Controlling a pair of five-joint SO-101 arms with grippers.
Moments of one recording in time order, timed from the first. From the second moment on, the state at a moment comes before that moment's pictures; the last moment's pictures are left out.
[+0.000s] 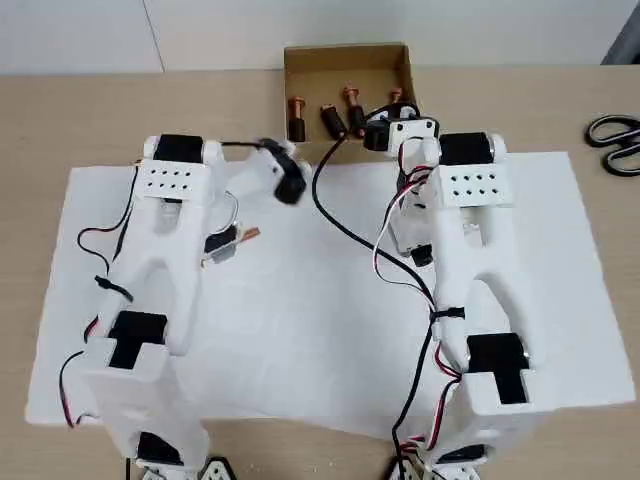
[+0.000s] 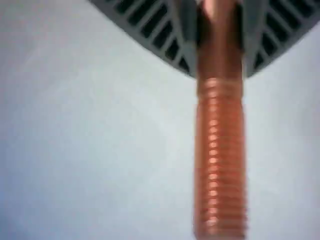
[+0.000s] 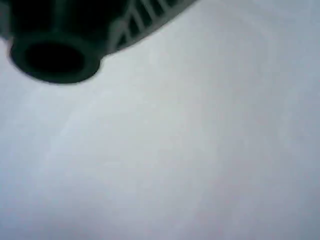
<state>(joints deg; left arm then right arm) 1.8 18.9 -11.1 99.1 -56.0 -7.6 8.2 -9.4 95.6 12.5</state>
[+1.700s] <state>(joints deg) -2.2 28.7 -38.8 99.3 -10.2 -7.6 8.2 -9.4 95.6 12.5</state>
